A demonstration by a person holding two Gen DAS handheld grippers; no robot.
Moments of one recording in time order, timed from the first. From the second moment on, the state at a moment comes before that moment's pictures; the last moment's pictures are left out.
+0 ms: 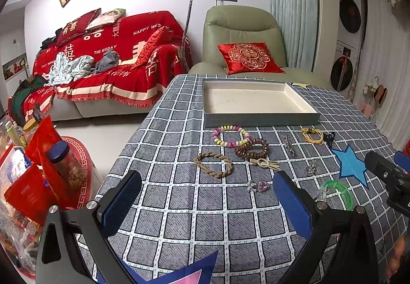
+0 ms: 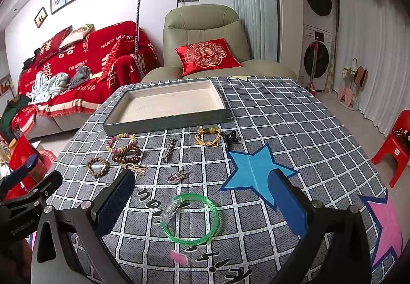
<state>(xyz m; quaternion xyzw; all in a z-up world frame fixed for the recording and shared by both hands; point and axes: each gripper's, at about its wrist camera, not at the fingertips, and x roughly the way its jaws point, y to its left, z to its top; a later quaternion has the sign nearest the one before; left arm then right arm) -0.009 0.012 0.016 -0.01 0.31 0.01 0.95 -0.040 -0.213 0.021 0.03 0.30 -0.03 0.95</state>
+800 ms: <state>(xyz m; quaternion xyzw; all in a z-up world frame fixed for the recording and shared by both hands) 0.012 0.020 0.000 -0.02 0.35 0.00 0.94 -0.036 -0.223 0.013 0.04 0.32 -0.03 0.94</state>
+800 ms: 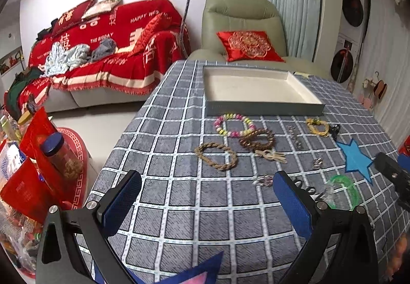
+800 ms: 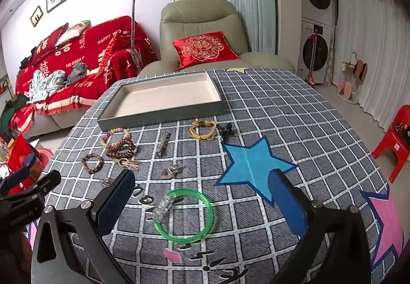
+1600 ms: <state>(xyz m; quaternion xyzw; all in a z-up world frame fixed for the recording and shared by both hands) 0.127 0.052 -0.054 -0.03 0.49 -0.05 0.87 0.002 -0.247 -0.045 0.03 0.47 -0.06 0.88</state>
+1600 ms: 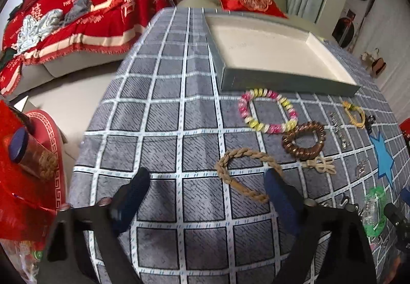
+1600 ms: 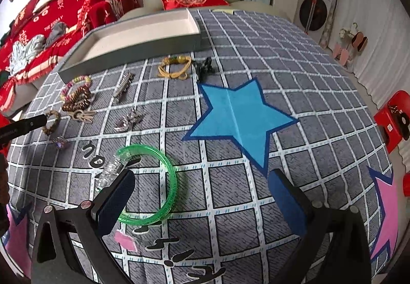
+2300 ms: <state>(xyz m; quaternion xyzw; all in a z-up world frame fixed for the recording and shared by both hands) 0.120 0.026 -0.049 0.01 0.47 -0.11 0.87 0.010 -0.230 -0.048 0.01 0.49 -0.03 0.87</state>
